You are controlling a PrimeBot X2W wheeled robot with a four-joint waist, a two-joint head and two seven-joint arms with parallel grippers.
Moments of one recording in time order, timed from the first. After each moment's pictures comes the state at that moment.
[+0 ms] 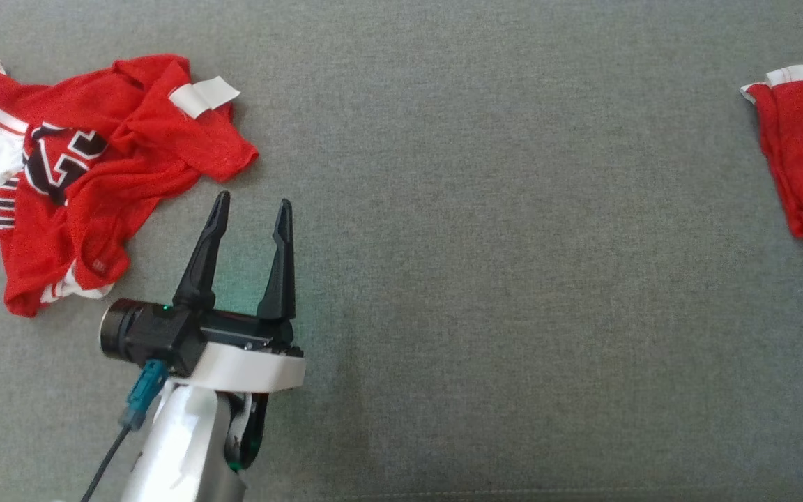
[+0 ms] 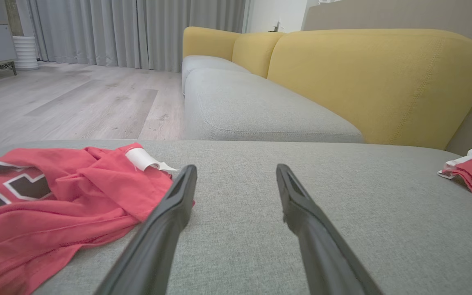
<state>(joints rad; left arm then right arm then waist) -0.25 0.05 -0.23 0.20 -0.19 -0.06 -0.26 -0.63 -0.65 0.03 0.74 0.07 0.13 0.06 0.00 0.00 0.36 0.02</state>
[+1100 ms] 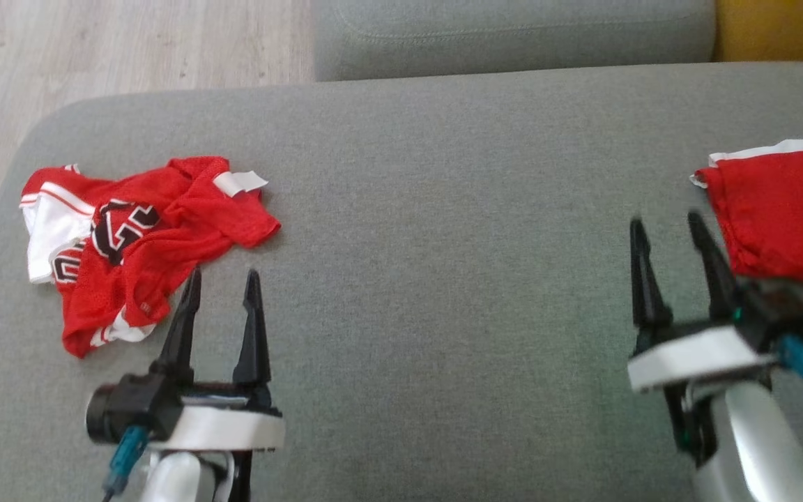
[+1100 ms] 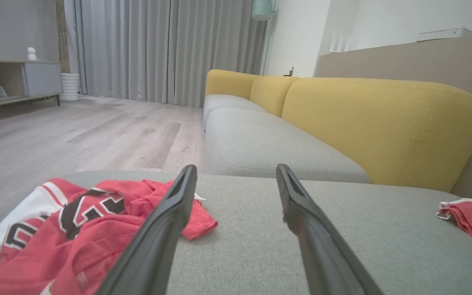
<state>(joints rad) -0.09 0.05 -0.17 0.18 -0.21 -0.03 -0.26 -0.21 -0.06 0.03 0.30 0.11 0.13 -0.24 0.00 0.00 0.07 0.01</state>
